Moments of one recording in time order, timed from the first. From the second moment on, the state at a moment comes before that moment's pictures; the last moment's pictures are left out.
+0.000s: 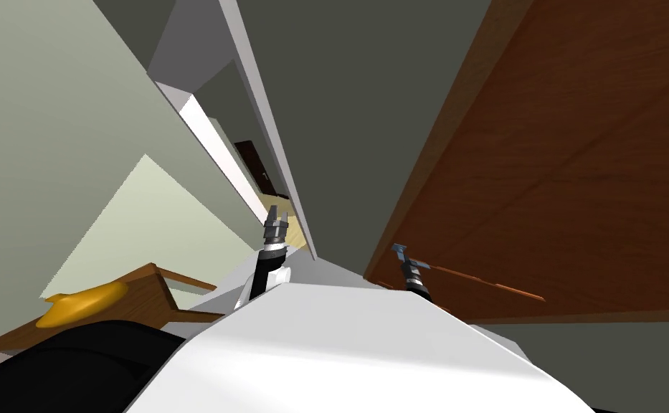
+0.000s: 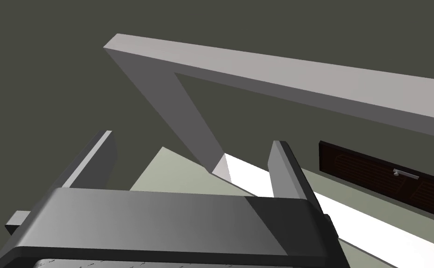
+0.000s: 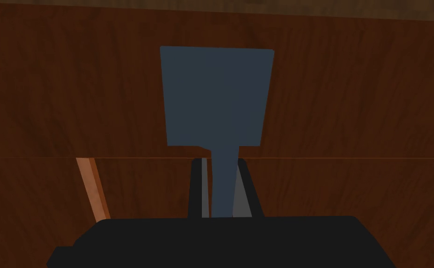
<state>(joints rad) 0.12 -0.34 0.04 -0.77 -0.44 -0.87 -0.06</state>
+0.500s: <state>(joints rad) 0.13 -0.35 0.05 -0.77 -0.43 -0.88 -0.08</state>
